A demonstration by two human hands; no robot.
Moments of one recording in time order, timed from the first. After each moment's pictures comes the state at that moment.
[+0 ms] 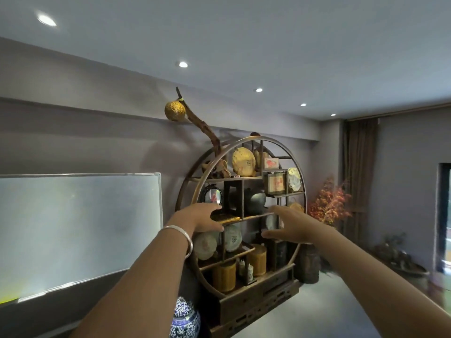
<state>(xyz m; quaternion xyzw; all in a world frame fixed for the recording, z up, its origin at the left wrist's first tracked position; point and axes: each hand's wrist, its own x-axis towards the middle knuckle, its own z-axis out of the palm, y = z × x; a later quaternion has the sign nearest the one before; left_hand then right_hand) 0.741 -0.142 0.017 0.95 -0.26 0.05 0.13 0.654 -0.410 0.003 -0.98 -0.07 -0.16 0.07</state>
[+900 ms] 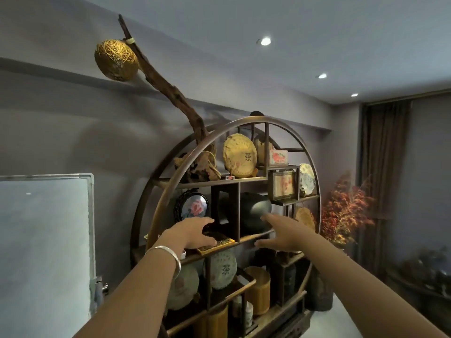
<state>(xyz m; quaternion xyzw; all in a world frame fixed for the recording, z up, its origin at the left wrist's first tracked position) 1.314 -0.301 -0.040 0.95 -0.26 0.03 0.14 1.220 -0.569 -0.031 -0.99 -0.06 -0.14 0.05</state>
